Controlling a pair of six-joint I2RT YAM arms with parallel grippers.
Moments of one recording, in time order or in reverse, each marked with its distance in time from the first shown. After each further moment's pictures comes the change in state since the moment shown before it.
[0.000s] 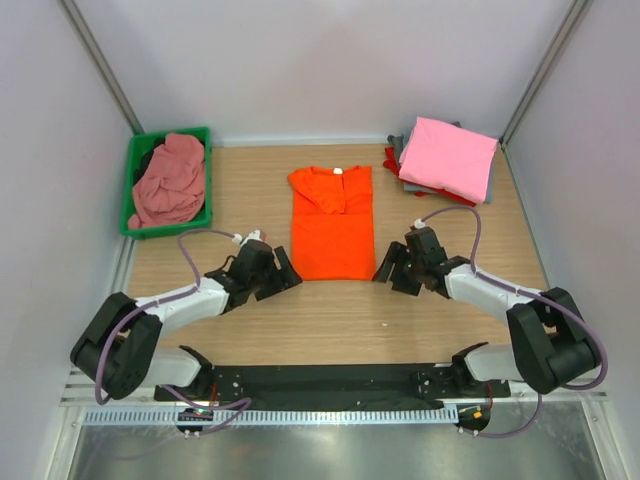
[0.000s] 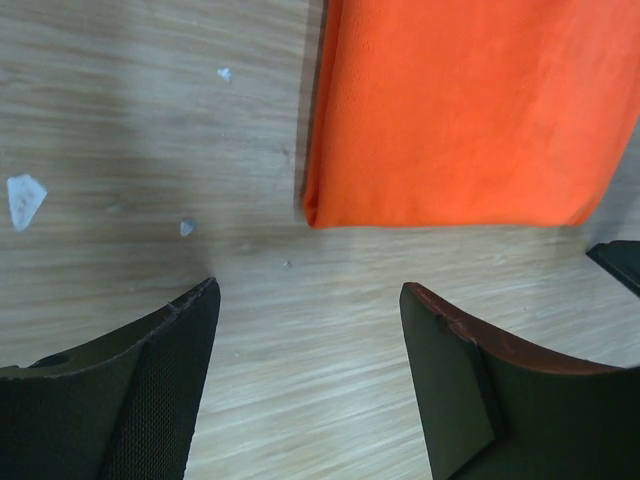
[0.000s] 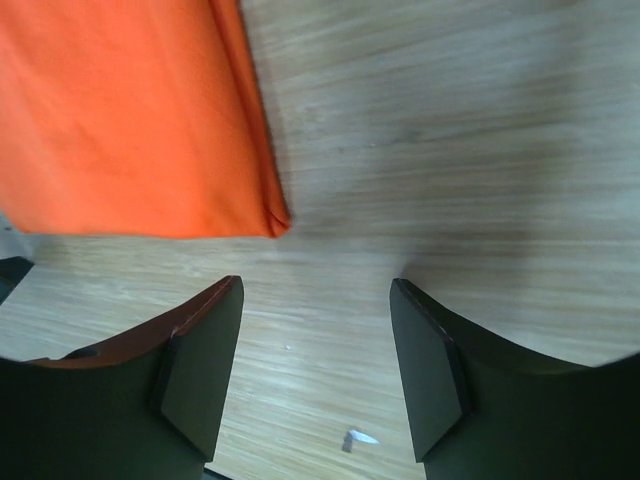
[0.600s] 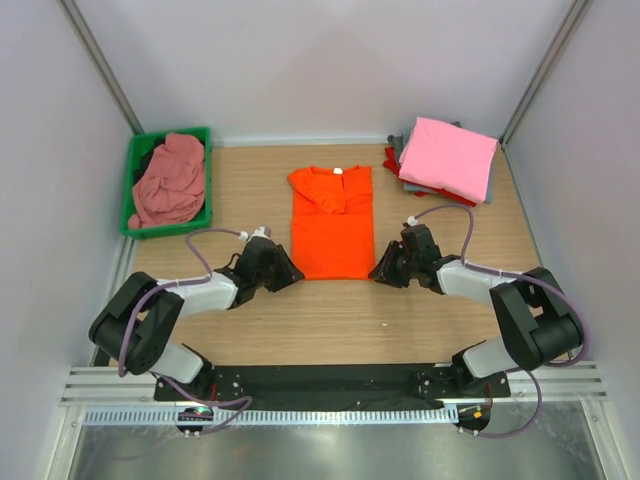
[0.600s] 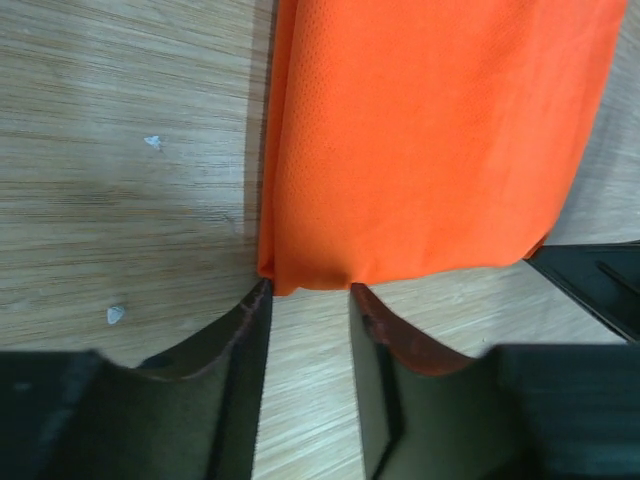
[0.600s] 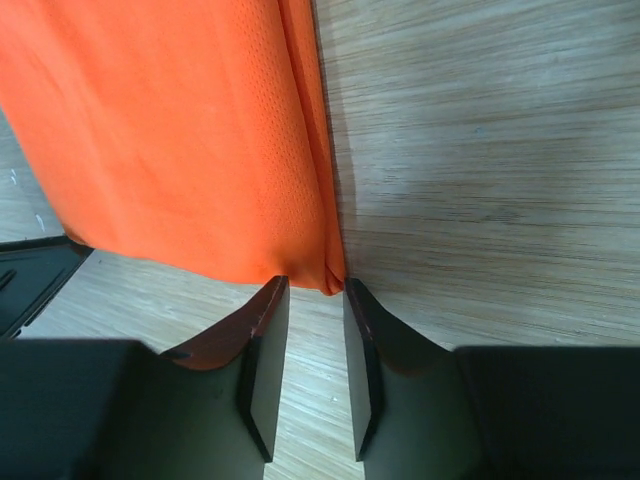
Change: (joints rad) left arm 0.019 0.159 0.002 0.253 0.066 -0.057; right arm -0.005 0.136 -0.001 0.226 -0.104 0.031
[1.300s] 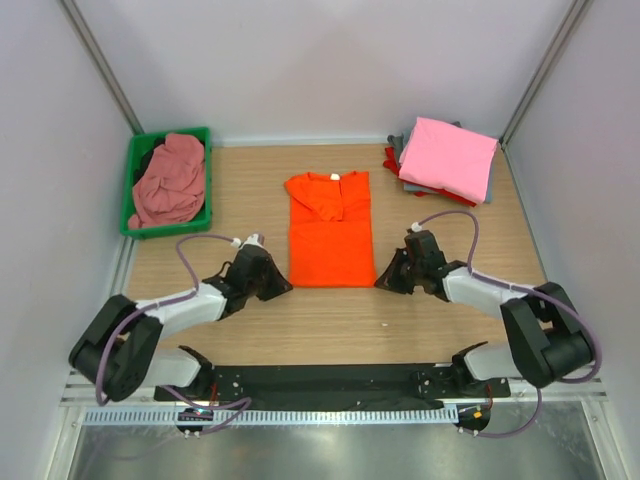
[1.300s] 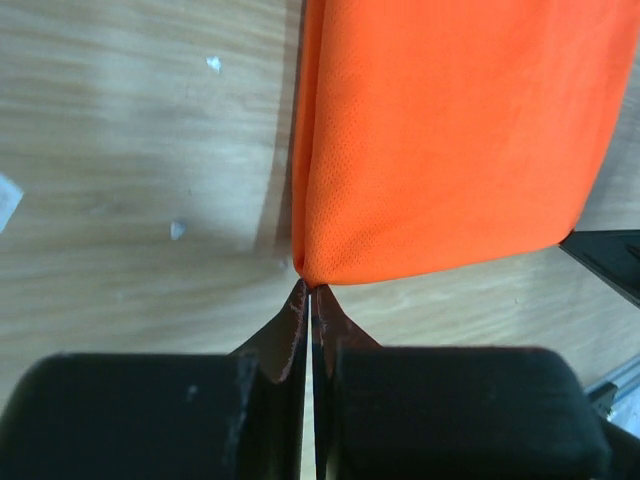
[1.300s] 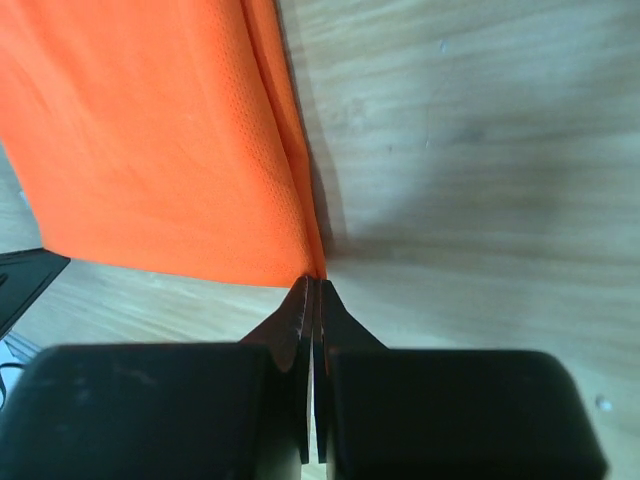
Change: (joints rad) left arm 0.000 -0.117 -0.054 -0.104 -0.016 0.040; right arm 0.000 -0.062 -0.038 -0.053 0.003 0.008
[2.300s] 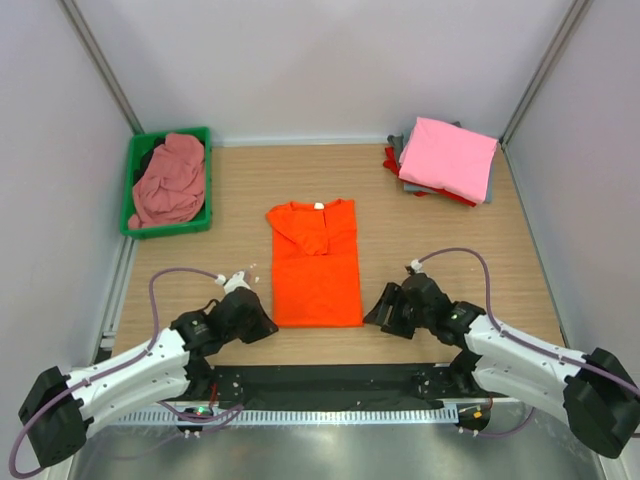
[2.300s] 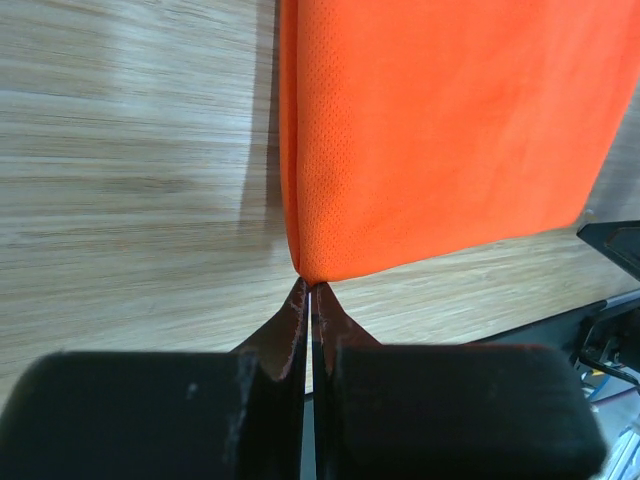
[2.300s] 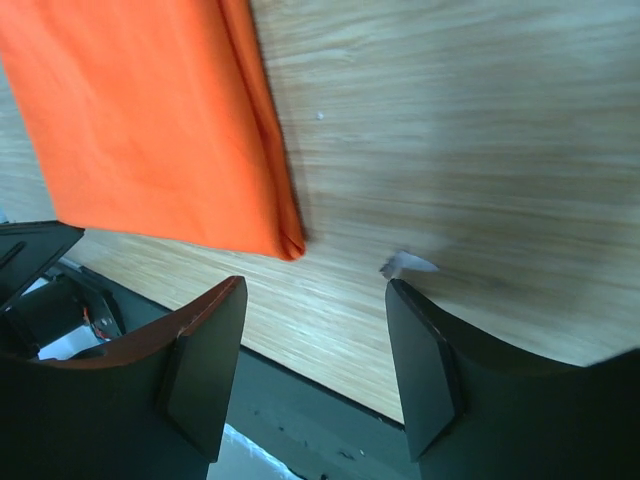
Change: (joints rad) left arm -0.277 -0.613 -0.168 -0.530 -0.159 -0.210; right arm 0.314 -0.496 -0.249 -0.227 0.097 0.259
